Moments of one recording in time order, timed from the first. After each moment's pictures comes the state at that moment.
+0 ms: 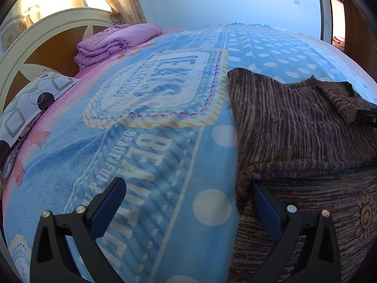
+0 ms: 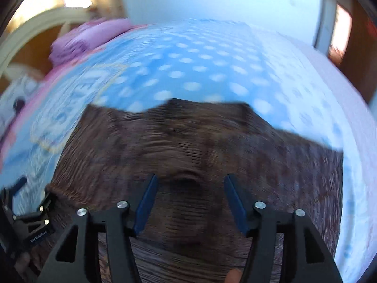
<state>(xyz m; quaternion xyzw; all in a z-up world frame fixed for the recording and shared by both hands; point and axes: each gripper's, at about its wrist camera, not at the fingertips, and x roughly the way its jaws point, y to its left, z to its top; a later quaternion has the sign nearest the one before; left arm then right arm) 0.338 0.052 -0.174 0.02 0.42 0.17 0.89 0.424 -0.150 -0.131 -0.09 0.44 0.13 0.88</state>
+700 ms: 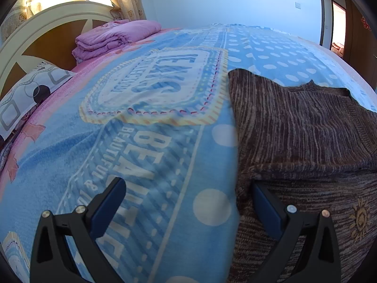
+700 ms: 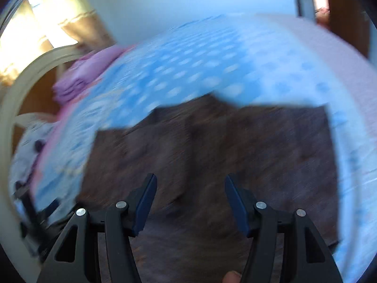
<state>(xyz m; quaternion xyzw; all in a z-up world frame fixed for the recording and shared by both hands) 0.338 0.059 -0.176 -0.01 0.42 0.16 0.89 0.399 -0.229 -0.124 0.09 0.47 0.16 0.86</state>
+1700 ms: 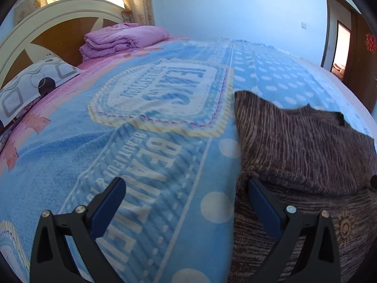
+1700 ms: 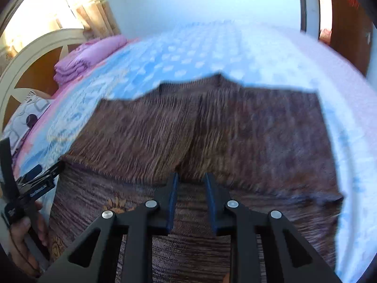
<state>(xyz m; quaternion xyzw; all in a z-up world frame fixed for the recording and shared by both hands) 0.321 0.071 -0.157 -0.06 0.38 0.16 0.91 0.349 -0.217 -0.131 0.01 0.42 0.12 0.90</state>
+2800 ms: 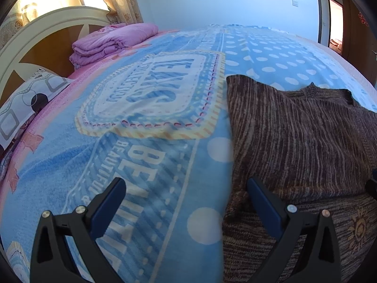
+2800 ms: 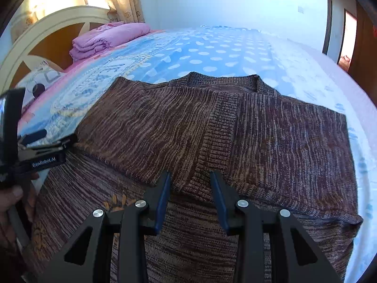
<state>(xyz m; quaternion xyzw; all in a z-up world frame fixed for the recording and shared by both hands) 0.354 0.050 -0.172 0.01 0.42 0.16 0.90 0.356 -0.180 -0.163 -0.06 0.42 0.17 0.89</state>
